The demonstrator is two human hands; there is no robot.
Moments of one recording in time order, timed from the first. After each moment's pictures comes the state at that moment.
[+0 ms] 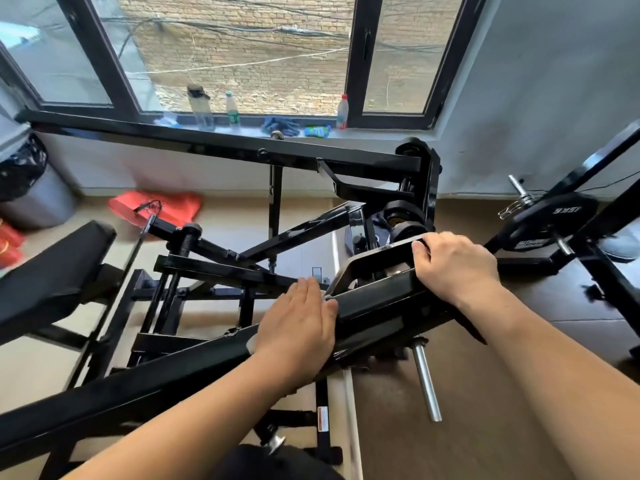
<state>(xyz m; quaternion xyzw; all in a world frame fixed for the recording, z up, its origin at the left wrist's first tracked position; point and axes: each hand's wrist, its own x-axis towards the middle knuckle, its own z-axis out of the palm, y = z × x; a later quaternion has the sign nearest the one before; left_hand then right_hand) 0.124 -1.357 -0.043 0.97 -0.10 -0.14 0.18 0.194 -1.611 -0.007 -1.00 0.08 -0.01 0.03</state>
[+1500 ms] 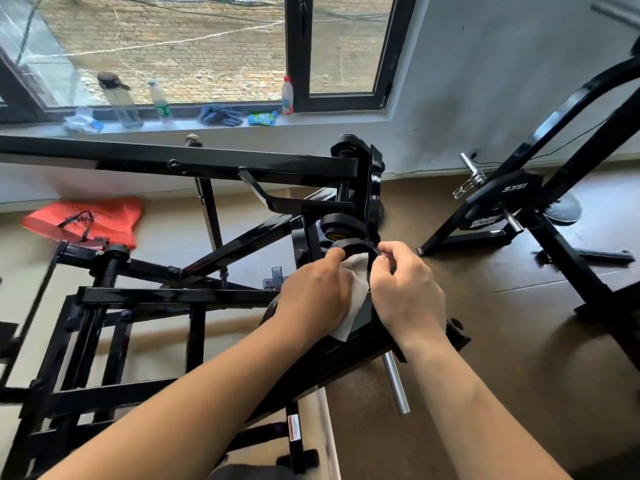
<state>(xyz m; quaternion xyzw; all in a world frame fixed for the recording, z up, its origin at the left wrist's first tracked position) 0.249 -1.495 -0.052 0.95 -0.18 0.01 0.26 0.200 -1.621 0.005 -0.91 0.23 -0.08 0.33</state>
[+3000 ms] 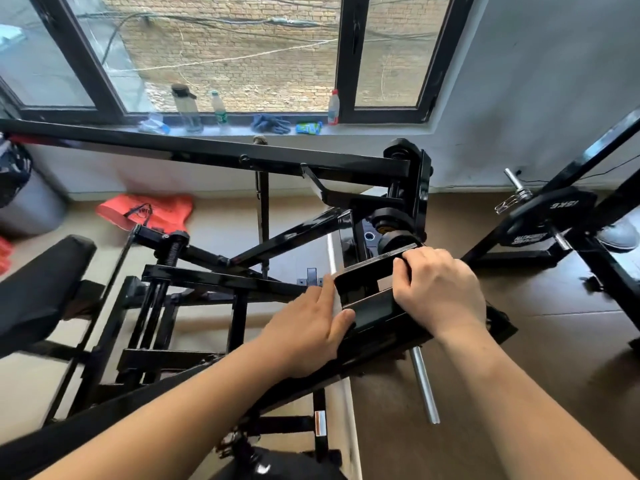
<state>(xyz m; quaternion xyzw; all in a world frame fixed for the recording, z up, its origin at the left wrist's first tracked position) 0.171 -1.382 -0.039 0.94 -0.19 -0.22 0.18 0.191 -1.607 -0.025 -0.99 0.03 -0.11 0.01</state>
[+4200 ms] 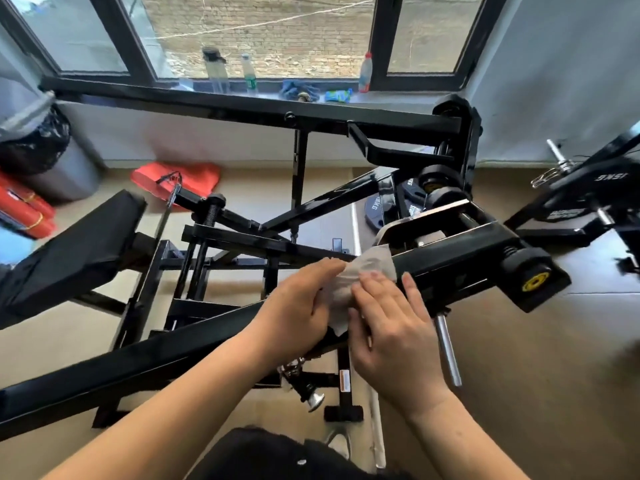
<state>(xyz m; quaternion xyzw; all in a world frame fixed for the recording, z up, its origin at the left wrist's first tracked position) 0.100 -1.287 -0.047 0.88 -0.16 -0.04 0.44 0.058 -1.471 -0.078 -0.95 -0.16 -0.22 0.17</state>
